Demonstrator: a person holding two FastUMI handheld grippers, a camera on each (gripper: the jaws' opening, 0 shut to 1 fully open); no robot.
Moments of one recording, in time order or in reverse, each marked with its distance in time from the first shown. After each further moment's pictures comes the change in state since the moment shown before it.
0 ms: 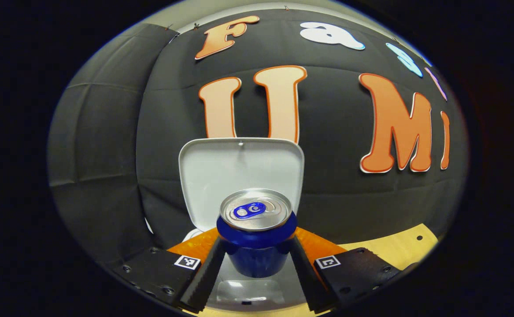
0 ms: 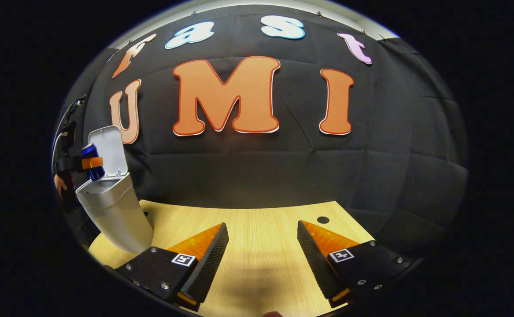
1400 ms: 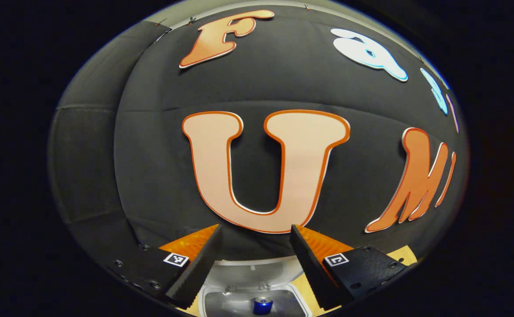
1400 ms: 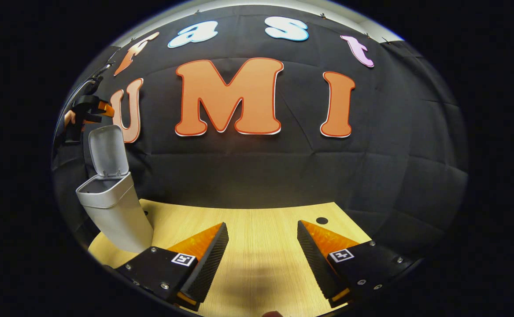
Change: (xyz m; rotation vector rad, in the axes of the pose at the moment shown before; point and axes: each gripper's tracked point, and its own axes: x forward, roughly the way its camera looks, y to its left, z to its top) left arm 0.087 0.013 0.167 -0.032 0.045 -0.081; right arm -0.007 0.004 0.004 -0.006 -0.003 -0.008
